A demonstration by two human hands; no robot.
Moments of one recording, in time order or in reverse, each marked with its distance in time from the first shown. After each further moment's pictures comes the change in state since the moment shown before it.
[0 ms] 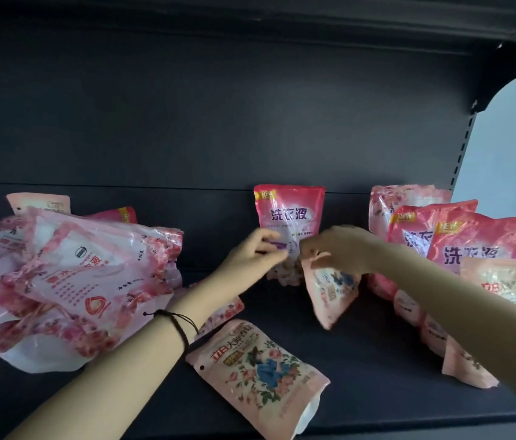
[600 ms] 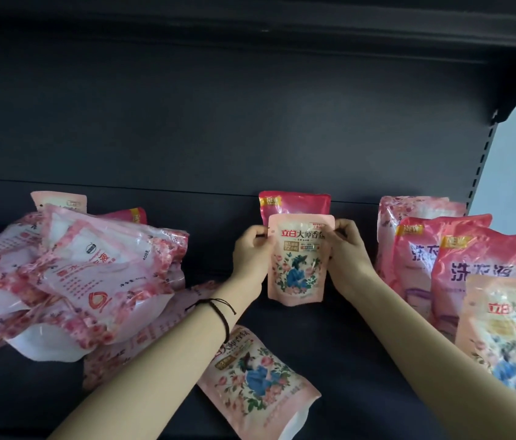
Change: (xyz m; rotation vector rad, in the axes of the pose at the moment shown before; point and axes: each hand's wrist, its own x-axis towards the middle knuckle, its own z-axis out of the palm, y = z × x) left_hand 0.032 0.010 0.032 -0.382 0.528 -0.167; right_hand 0.019 -0.013 0.037 1.905 0.721 0.388
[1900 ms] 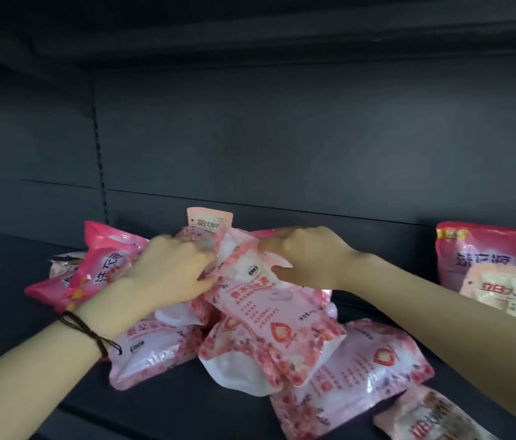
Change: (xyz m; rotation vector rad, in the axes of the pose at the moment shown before) left_hand 0.020 0.048 -0.371 1.893 -0.021 0.647; right_hand -0.024 0.041 0.287 -1.623 -0.899 -1.040
